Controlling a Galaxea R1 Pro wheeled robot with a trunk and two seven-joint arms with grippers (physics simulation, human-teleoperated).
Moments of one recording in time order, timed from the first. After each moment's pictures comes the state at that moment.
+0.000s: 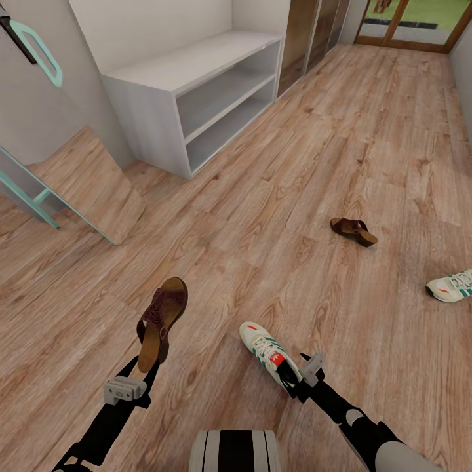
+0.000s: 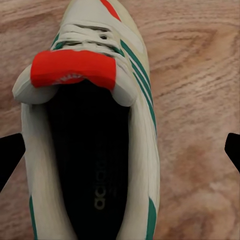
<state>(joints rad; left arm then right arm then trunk) 0.04 0.10 0.02 -1.42 0.24 -0.27 -0.33 -0.61 -0.07 -0.02 -0.23 0.50 -0.66 0.26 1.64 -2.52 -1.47</state>
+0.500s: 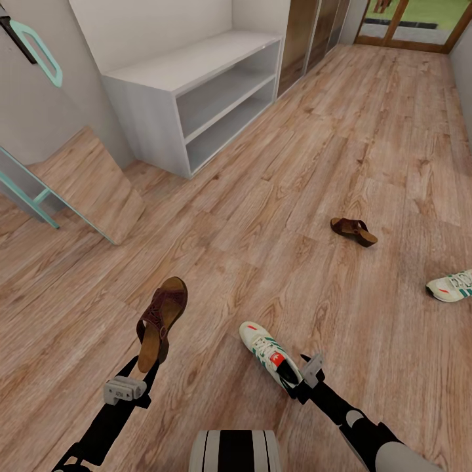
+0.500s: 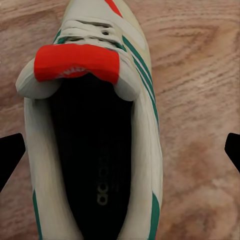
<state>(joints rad) 0.04 0.10 0.02 -1.42 0.24 -0.27 -0.33 -0.61 -0.07 -0.02 -0.22 0.50 -0.66 0.26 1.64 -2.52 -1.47</state>
